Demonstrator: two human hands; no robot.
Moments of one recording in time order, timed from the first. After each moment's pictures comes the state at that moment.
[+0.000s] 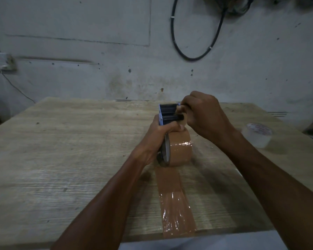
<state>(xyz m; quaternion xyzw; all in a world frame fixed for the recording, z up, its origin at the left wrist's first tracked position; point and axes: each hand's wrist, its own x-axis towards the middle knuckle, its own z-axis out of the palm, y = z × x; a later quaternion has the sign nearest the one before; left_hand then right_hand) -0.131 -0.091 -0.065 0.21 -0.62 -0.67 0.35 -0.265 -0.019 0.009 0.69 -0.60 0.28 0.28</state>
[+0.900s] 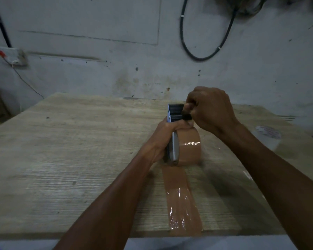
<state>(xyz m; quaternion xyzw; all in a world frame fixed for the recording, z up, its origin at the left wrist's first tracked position) -0.135 -0.094 -0.065 0.21 -0.58 -0.72 0.33 -0.254 -0.027 0.023 0.67 -0.64 0.26 0.27</state>
